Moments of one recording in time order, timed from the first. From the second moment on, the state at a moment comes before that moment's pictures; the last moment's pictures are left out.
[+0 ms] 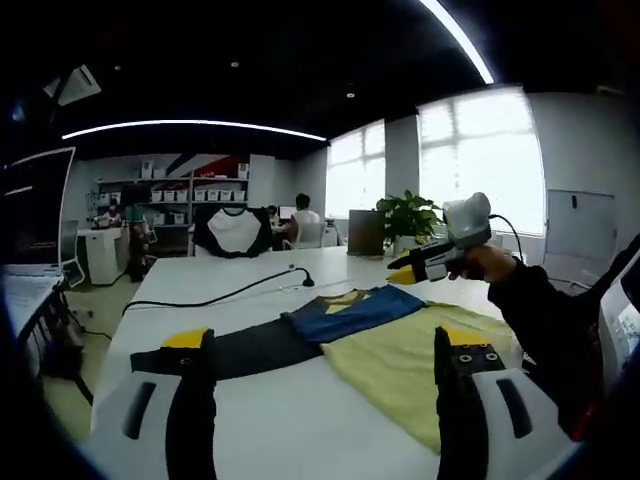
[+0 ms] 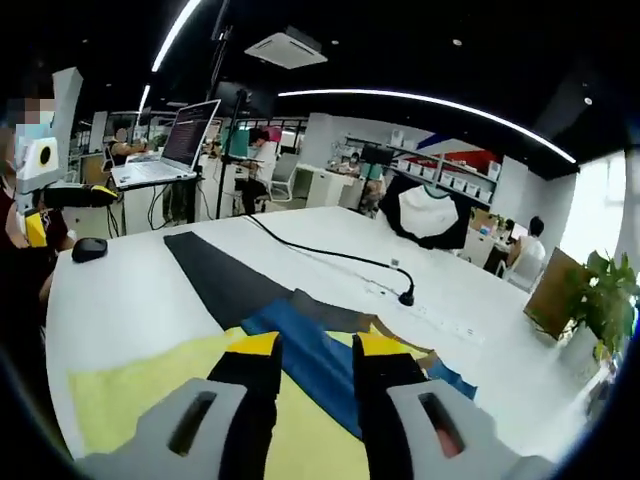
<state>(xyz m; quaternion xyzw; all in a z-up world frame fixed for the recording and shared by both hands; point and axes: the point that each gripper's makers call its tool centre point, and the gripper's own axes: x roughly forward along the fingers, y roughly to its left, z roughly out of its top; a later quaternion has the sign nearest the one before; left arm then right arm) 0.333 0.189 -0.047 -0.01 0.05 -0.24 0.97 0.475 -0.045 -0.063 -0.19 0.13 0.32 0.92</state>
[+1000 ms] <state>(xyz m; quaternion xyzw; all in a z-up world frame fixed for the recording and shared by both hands) 0.323 0.192 -0.014 0.01 -0.02 -0.21 0.98 0.378 -0.221 -0.001 -0.06 -0.05 0.23 0.97</state>
